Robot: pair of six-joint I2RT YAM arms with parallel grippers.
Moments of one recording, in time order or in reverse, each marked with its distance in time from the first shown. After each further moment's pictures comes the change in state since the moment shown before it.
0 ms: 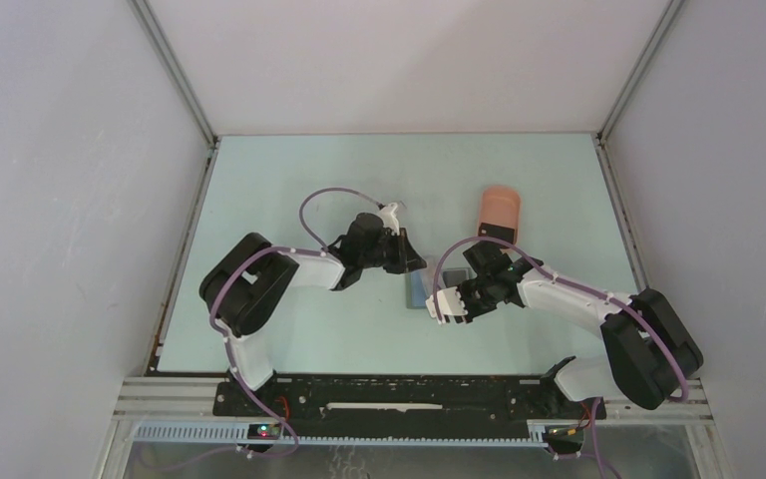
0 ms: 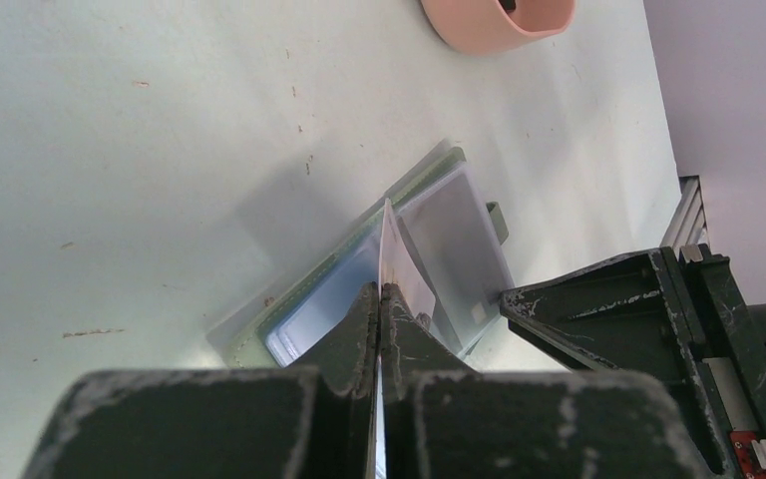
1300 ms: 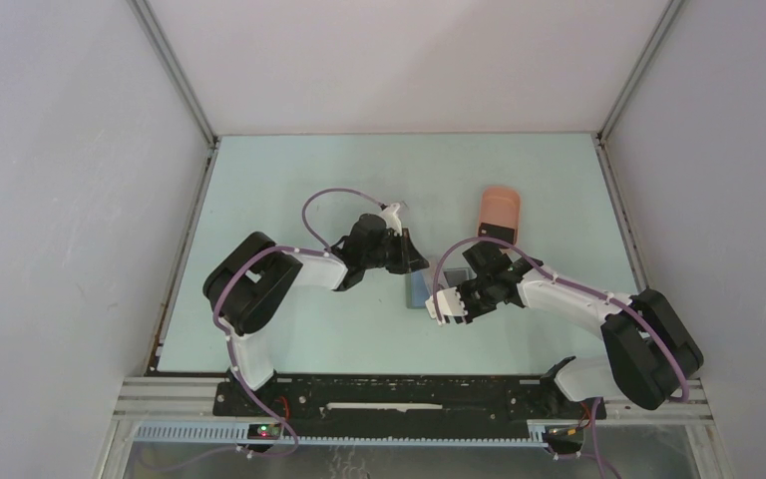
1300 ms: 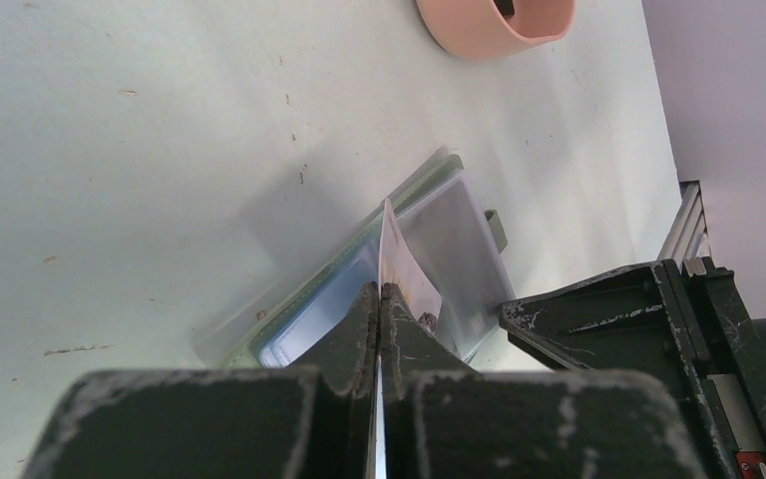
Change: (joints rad) left arm -0.014 0.023 0.012 0.021 -0.014 -0.011; right arm 0.005 -0.002 0.000 -0.003 0.000 0.000
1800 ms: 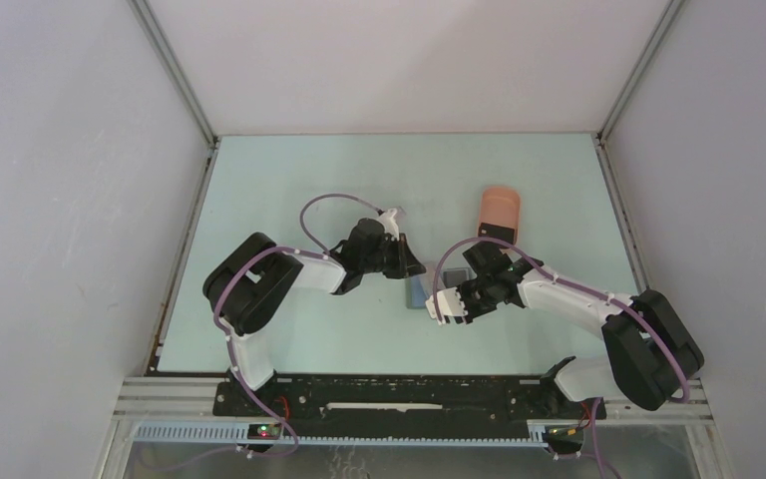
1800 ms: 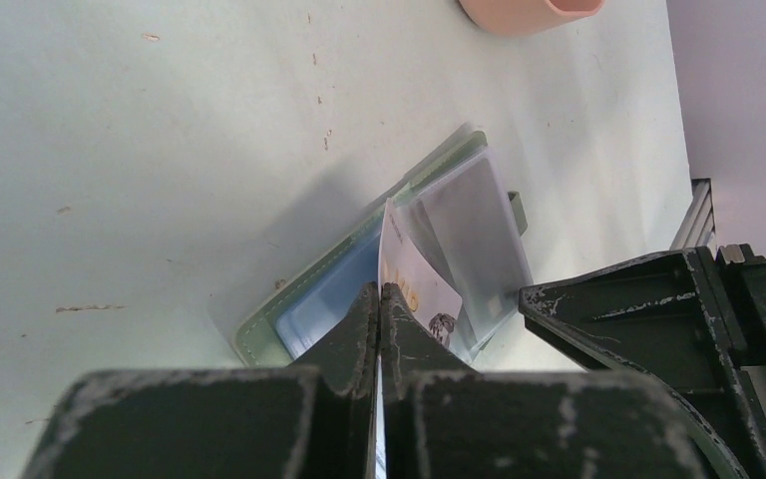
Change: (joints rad) left arm 0.002 -0.001 -0.037 0.004 -0.008 -0.017; right arm 0.000 -0.003 0.000 -0.003 0.000 0.000
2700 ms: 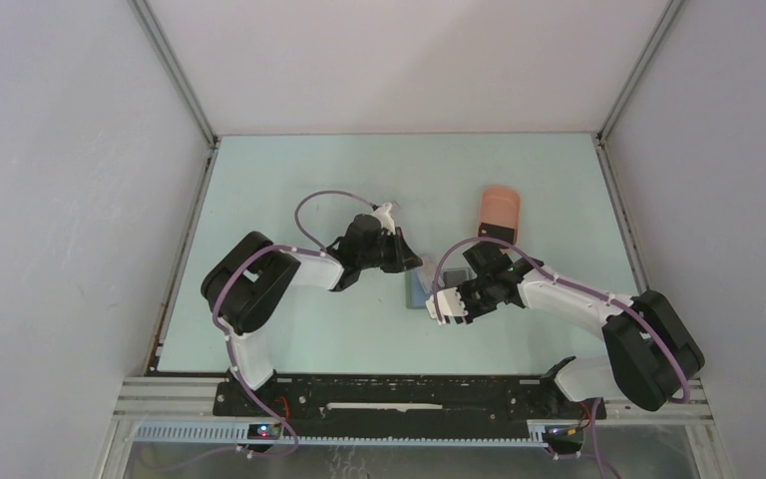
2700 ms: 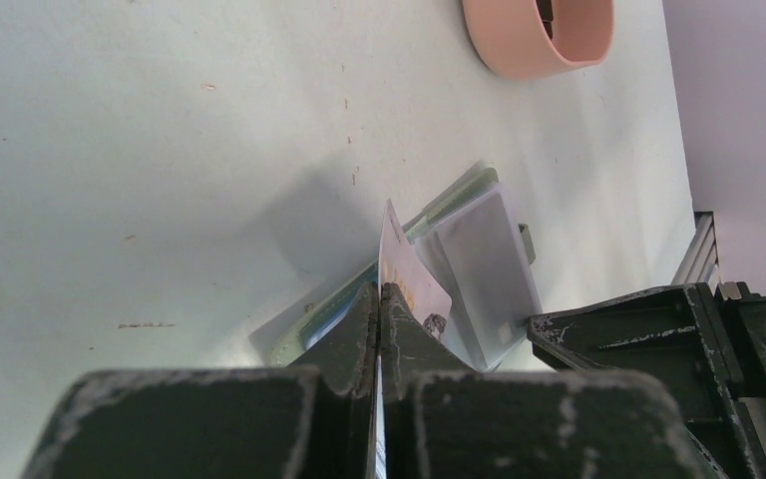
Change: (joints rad) left arm 0.027 -0.003 0.010 0.003 -0.032 -0.005; right arm 0.001 -0.003 0.000 -0.002 0.000 0.000
